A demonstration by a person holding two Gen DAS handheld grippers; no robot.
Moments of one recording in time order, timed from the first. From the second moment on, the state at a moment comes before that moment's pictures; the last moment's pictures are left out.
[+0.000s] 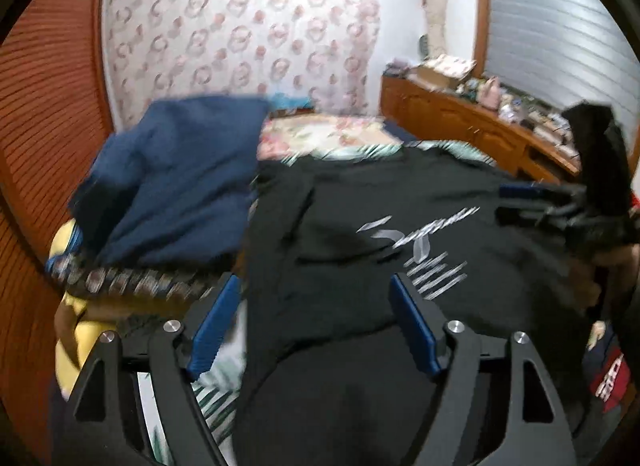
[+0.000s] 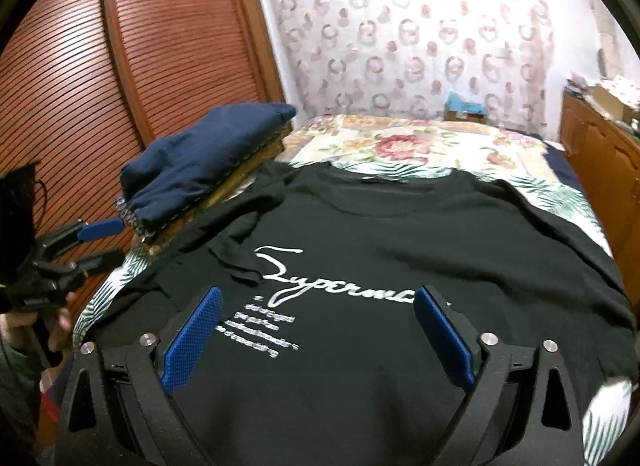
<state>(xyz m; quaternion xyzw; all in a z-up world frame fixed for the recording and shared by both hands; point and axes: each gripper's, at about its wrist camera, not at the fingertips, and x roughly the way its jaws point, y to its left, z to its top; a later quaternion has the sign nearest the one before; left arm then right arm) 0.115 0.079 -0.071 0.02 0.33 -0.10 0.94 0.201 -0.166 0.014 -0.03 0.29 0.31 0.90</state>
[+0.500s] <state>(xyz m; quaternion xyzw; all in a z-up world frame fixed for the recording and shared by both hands) 0.135 0.115 -0.130 0.00 0.42 -0.05 0.91 0.261 -0.036 -0.001 -0.13 0.33 0.39 0.85</state>
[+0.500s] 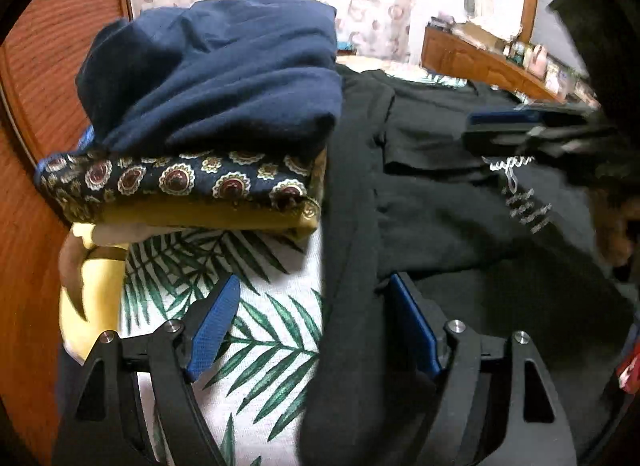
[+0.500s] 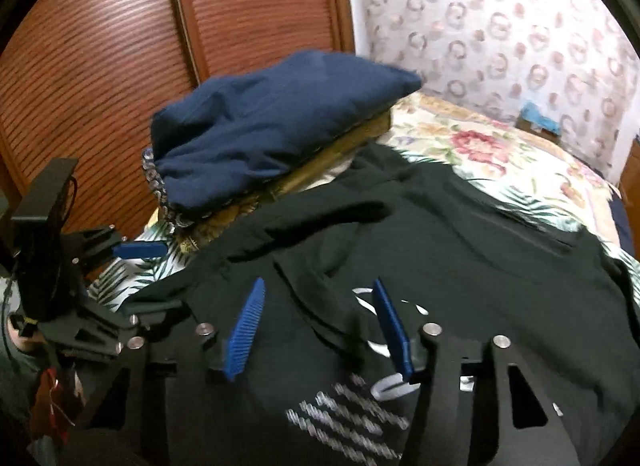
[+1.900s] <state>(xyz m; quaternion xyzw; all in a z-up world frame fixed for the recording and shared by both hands) 0.136 0.116 -0.131 0.00 0.42 -0.04 0.90 0.229 -0.329 -0.007 -0.02 0.32 0.15 0.94</state>
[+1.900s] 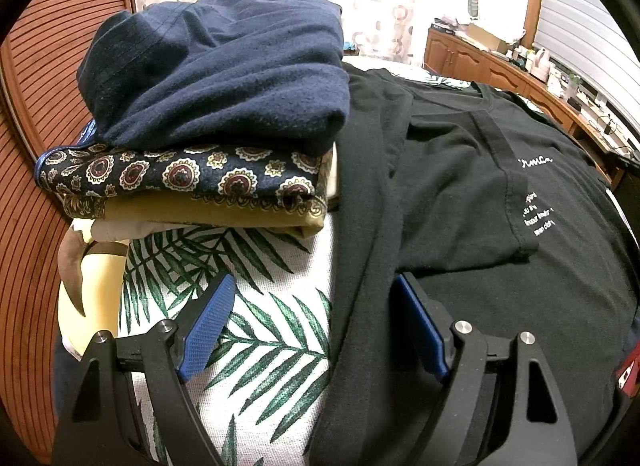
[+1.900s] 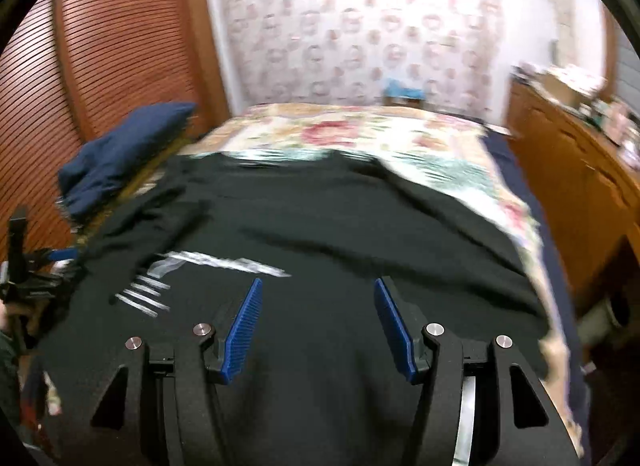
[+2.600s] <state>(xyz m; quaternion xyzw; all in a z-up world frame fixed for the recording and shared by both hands) 0.125 0.044 -0.065 -0.01 0.35 -0.11 0.93 0.295 -0.494 -0.064 0.18 0.41 0.10 0.89</state>
